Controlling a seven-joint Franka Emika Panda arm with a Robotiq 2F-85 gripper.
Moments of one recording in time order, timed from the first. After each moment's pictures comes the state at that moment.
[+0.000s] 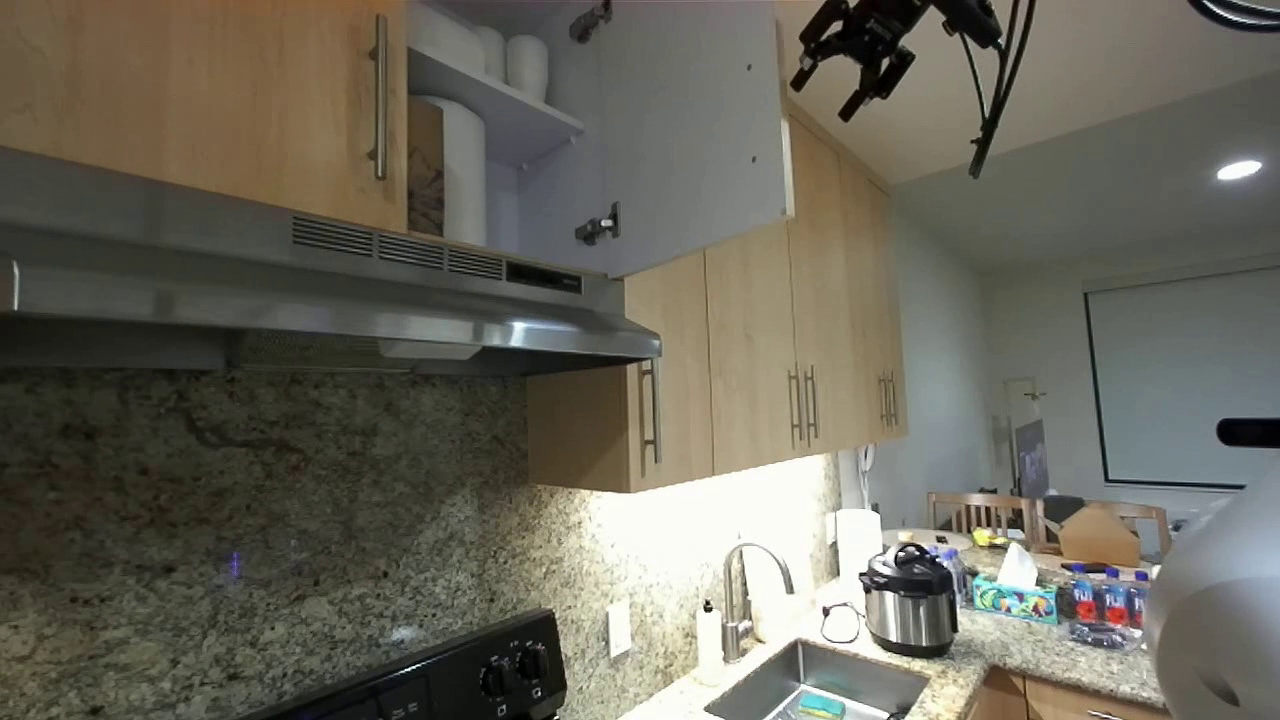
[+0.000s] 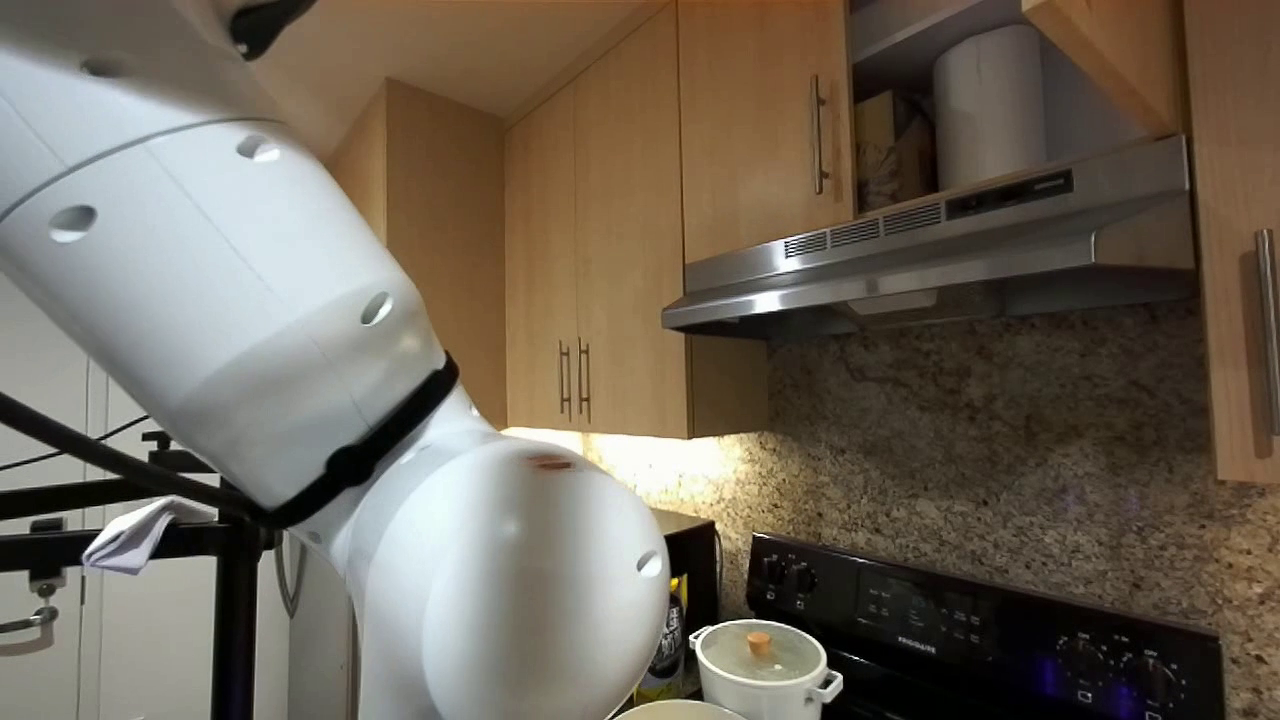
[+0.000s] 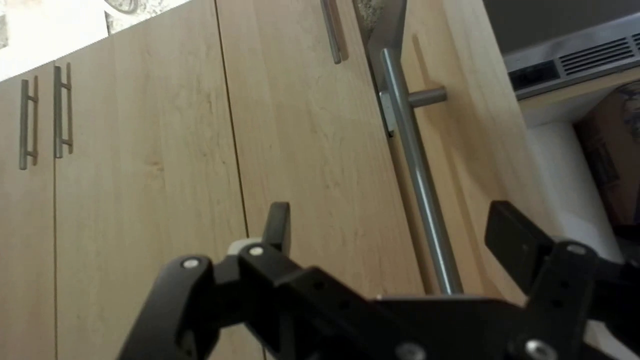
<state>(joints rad) -0.01 -0.66 -0.37 -1.52 0.07 1.84 -0.09</state>
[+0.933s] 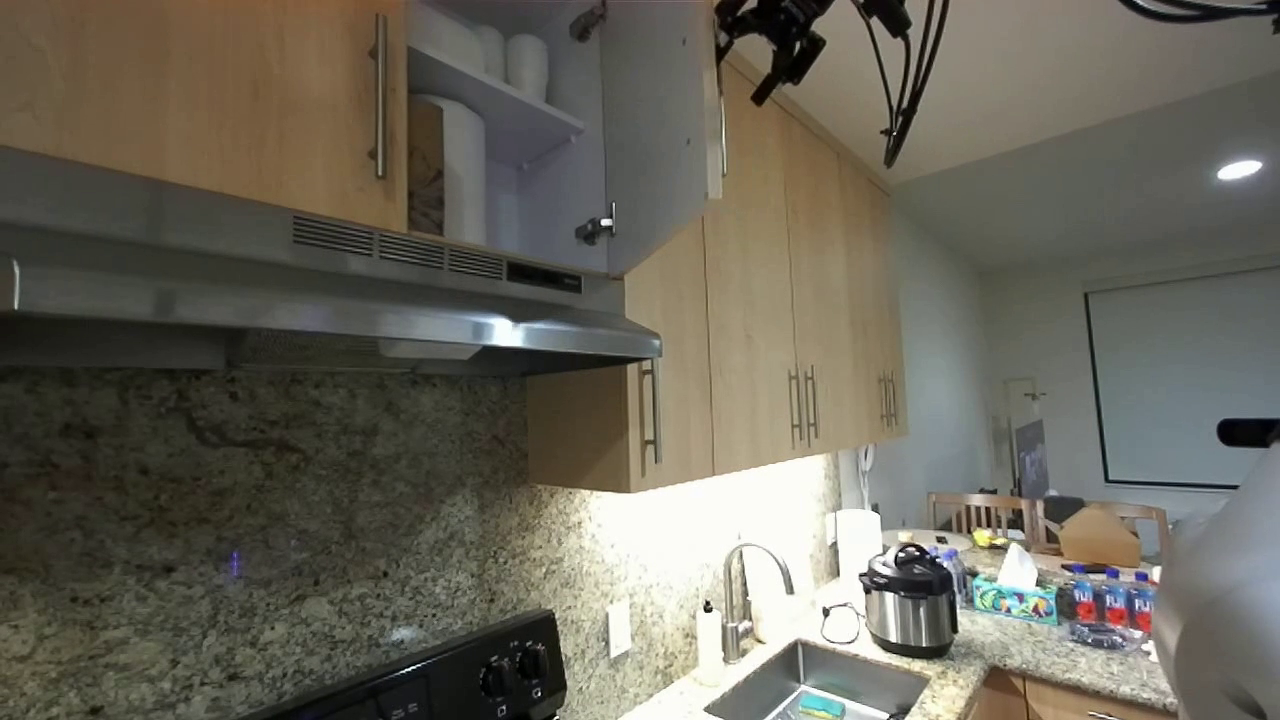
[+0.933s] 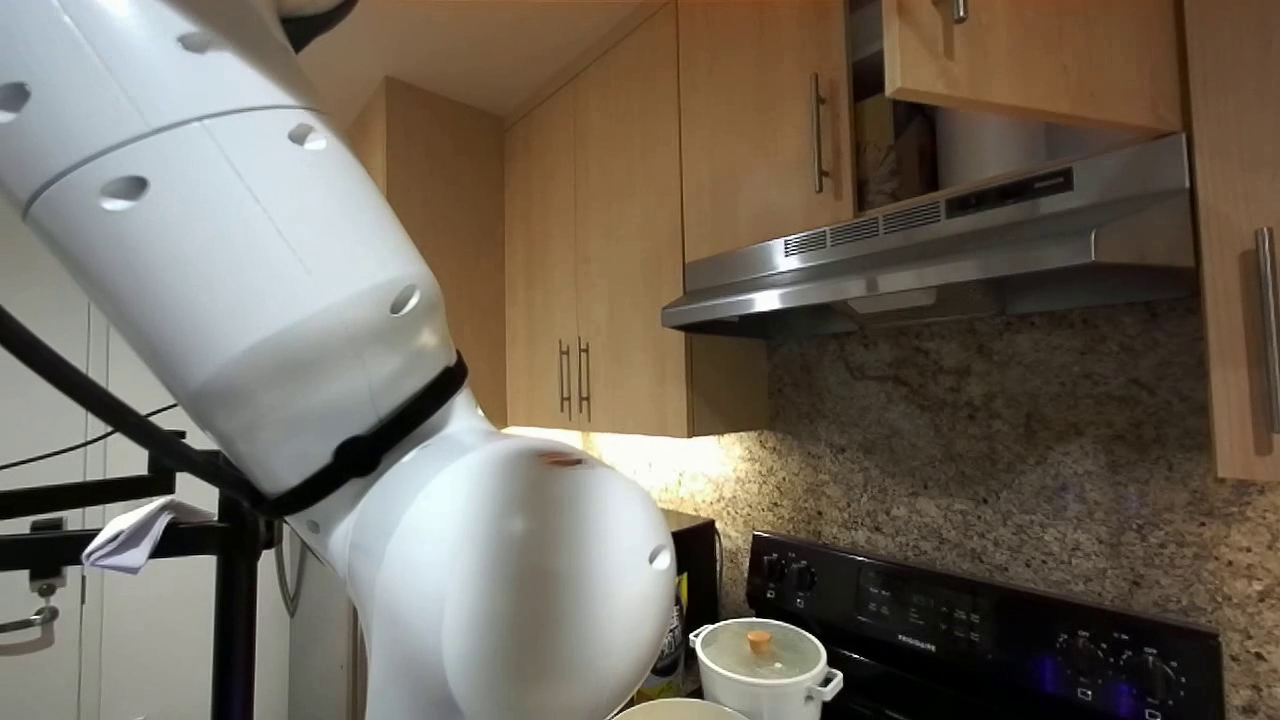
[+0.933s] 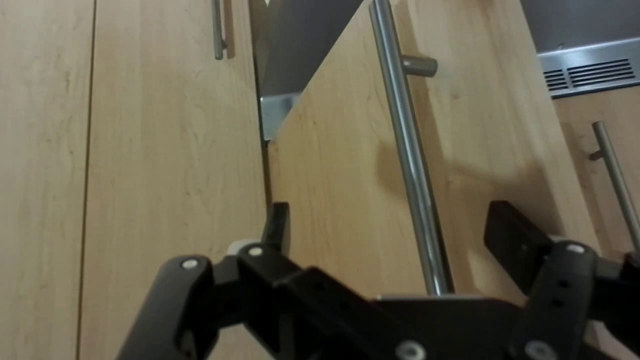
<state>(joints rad) 0.04 -0.58 -0.23 -1.47 0.14 1.83 -0.12</state>
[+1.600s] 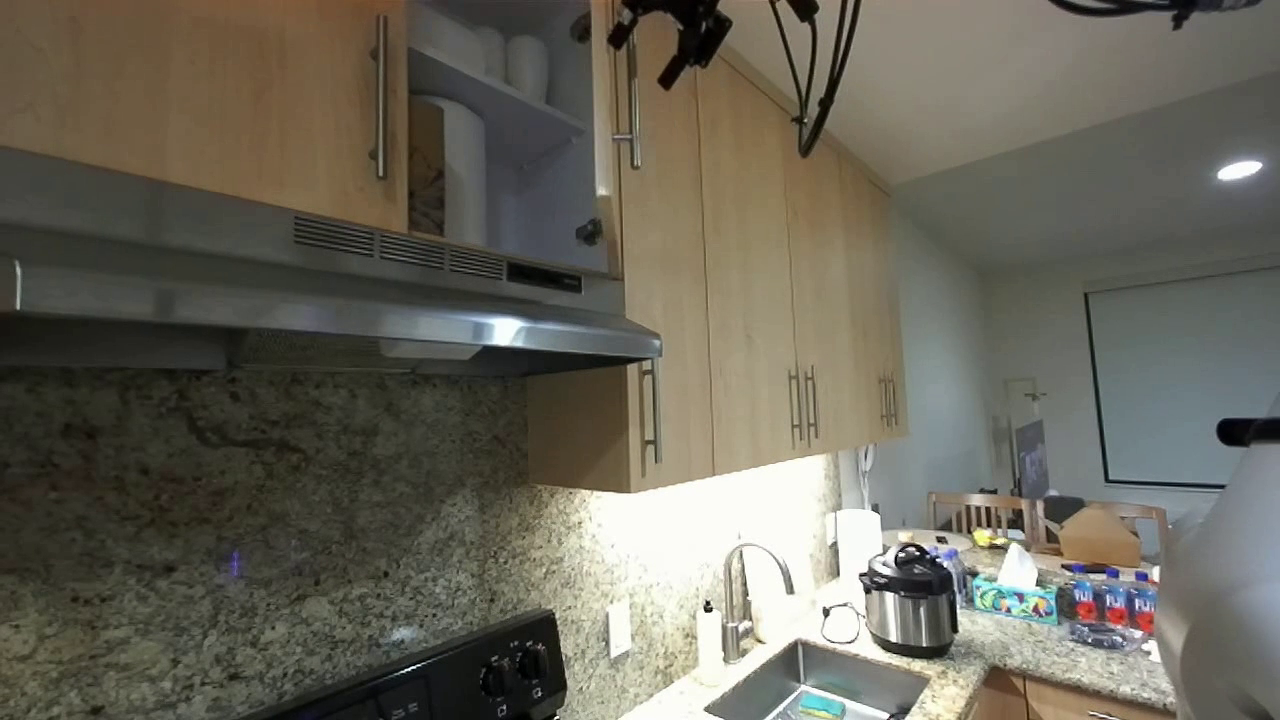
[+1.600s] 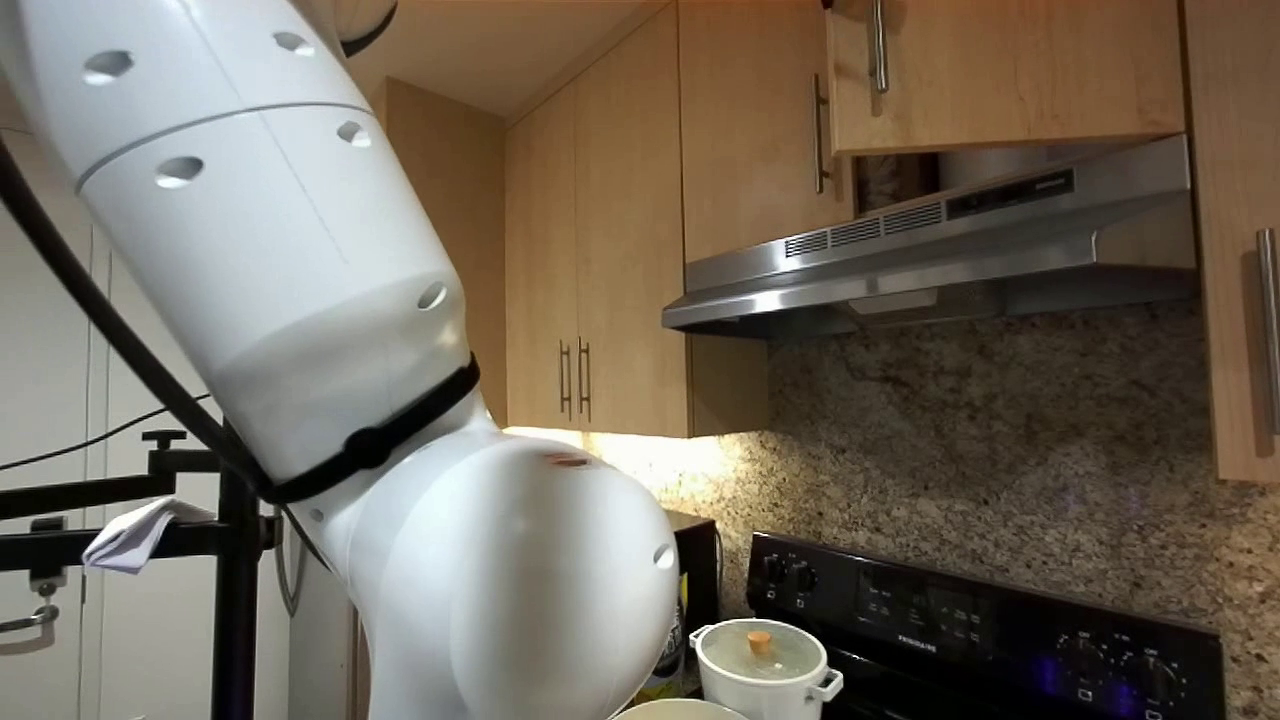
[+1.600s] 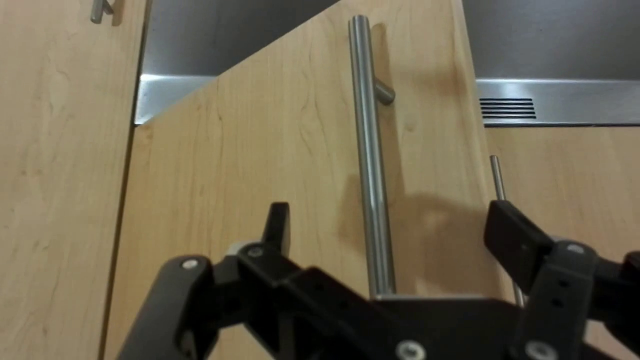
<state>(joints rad) 0.06 -0.50 -0.06 -1.43 0.14 1.85 -0.12</state>
